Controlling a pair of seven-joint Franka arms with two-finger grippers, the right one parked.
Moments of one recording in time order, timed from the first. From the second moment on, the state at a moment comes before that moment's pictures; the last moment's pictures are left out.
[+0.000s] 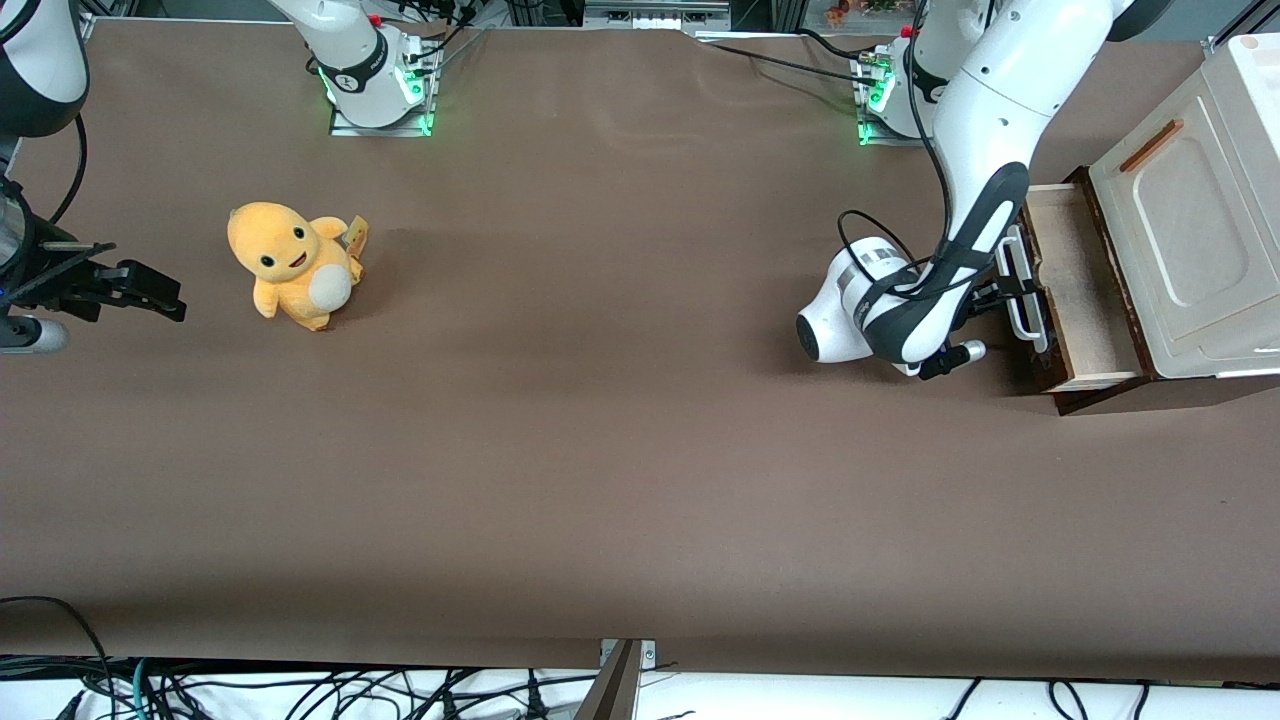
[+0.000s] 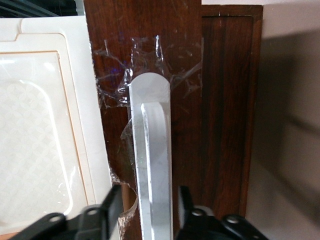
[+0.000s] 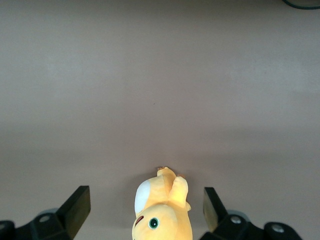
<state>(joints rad) -0.16 0.68 -0.29 -1.87 1.00 1.19 -1.10</state>
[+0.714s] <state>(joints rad) -0.16 0.68 -0.30 -1.71 0.82 1.19 -0.99</state>
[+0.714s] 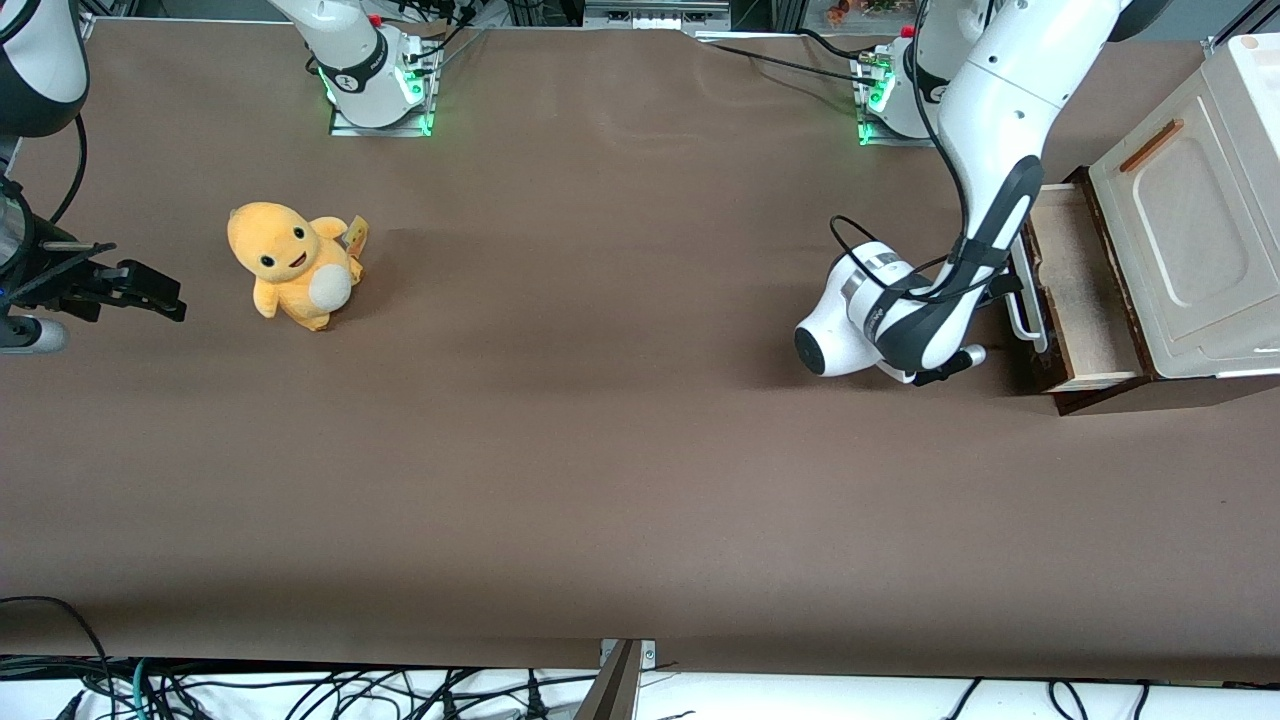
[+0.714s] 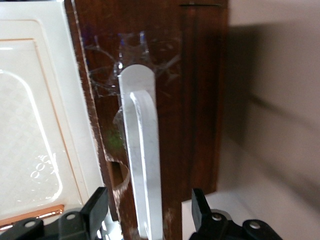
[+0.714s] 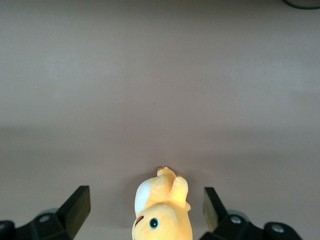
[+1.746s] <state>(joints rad) -0.15 0.62 -0.33 -1.26 0.50 1.18 -0.68</state>
